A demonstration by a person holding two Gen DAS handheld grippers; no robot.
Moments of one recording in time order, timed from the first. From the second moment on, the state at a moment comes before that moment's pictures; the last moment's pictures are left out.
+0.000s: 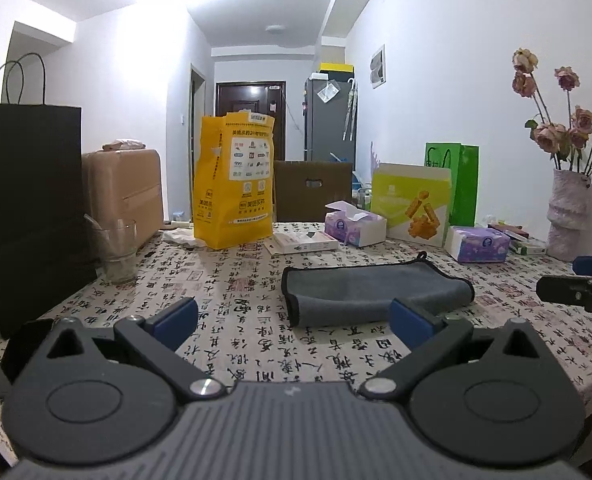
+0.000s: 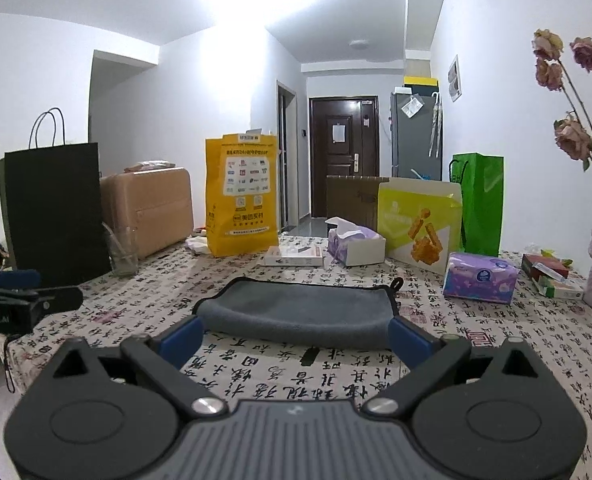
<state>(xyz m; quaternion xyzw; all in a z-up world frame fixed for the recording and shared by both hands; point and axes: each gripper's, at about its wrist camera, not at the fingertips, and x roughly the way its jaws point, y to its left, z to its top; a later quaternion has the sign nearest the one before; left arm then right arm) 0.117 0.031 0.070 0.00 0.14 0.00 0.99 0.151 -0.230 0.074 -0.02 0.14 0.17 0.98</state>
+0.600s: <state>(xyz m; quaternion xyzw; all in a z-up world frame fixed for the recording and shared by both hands) 0.065 0.011 0.061 0.01 0.13 -0.02 0.99 0.086 -0.246 0.062 -0.01 0.14 0.16 0.98</state>
